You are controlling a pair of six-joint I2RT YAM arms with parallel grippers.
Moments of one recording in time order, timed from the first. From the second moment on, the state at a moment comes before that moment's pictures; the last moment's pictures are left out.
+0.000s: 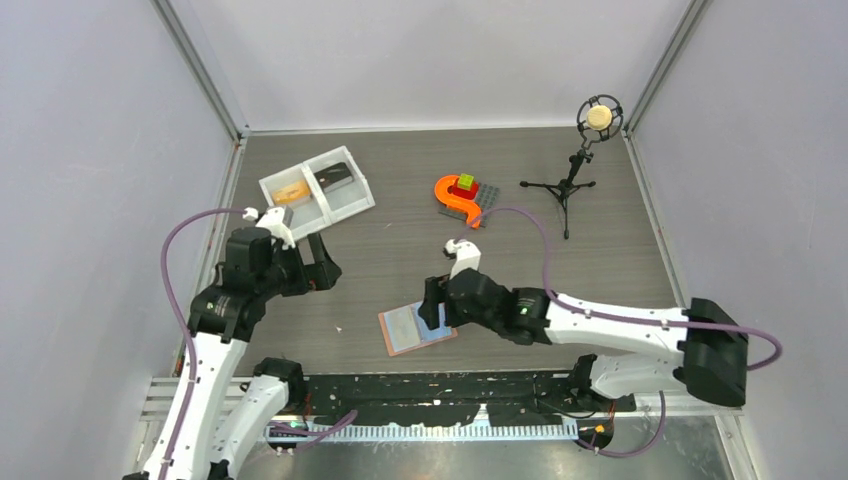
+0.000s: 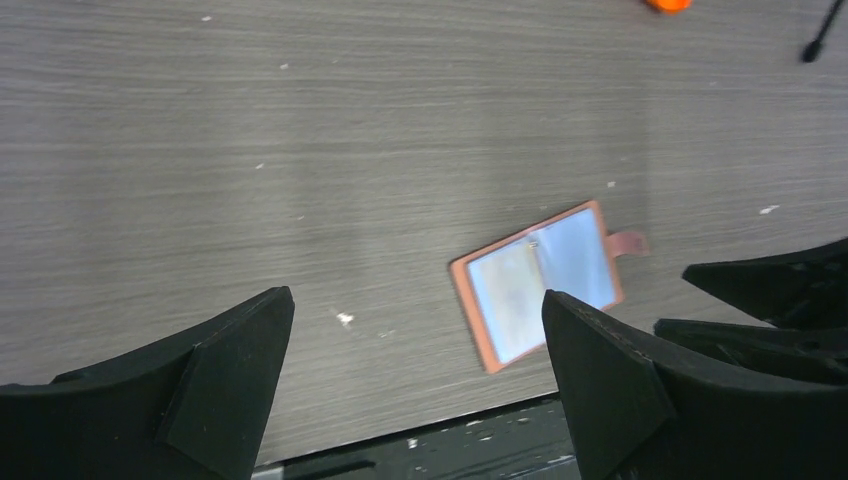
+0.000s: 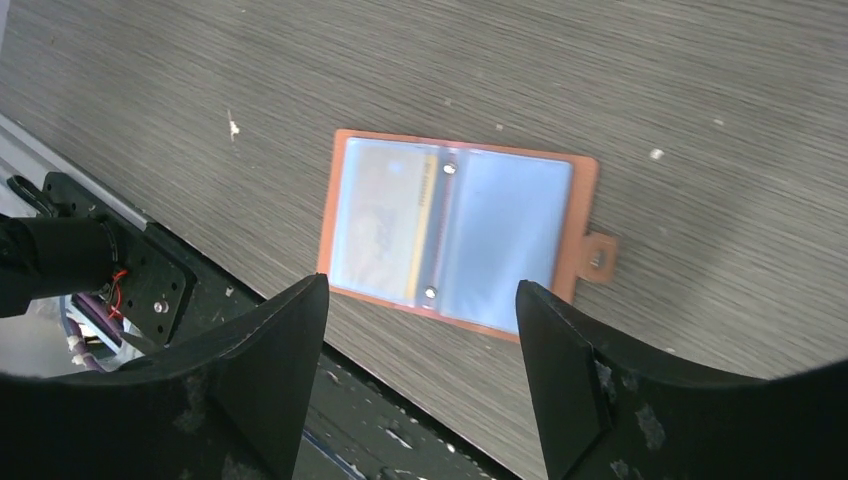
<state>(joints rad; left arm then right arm) -0.18 0.71 0.89 -0.85 0.17 -0.36 1.13 1.16 0.70 -0.21 0.25 0.74</state>
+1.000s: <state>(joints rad) -0.18 0.55 0.86 -0.94 -0.03 -0.33 1.31 1.84 1.14 -0.32 0.39 0.73</state>
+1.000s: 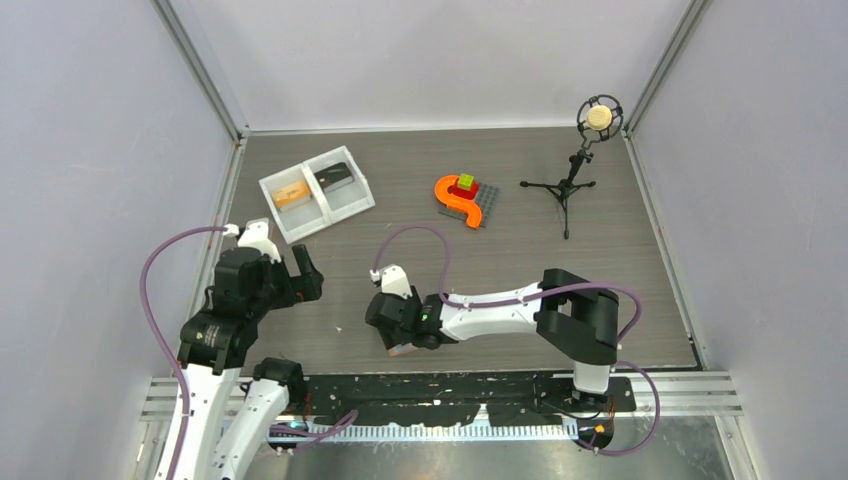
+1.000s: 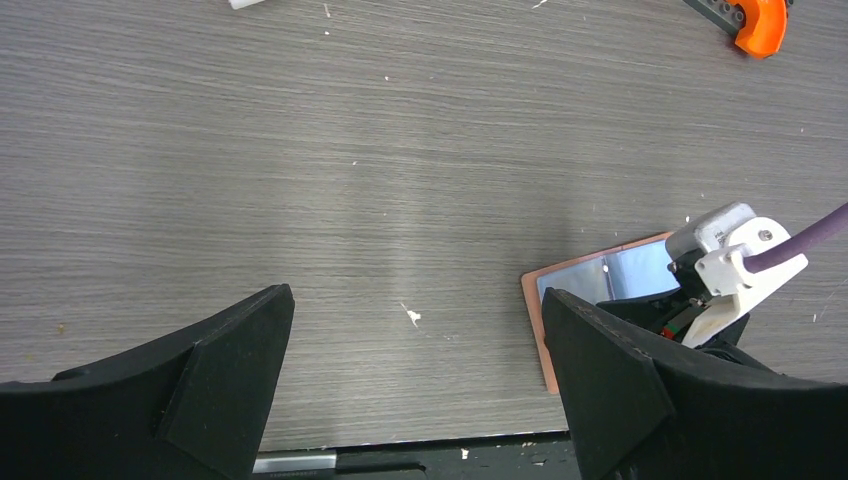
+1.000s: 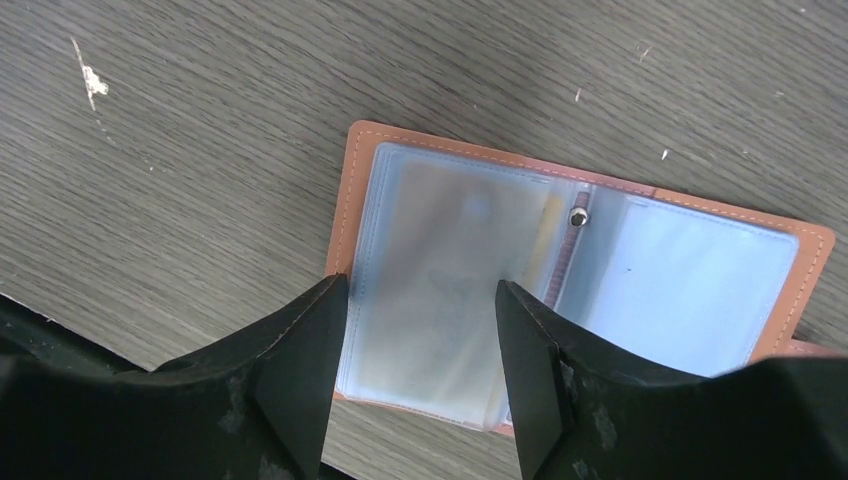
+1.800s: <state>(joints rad) -0.18 0.57 0.86 -0.95 -0.03 -0.34 1.32 1.77 1.07 -0.24 0.40 0.73</state>
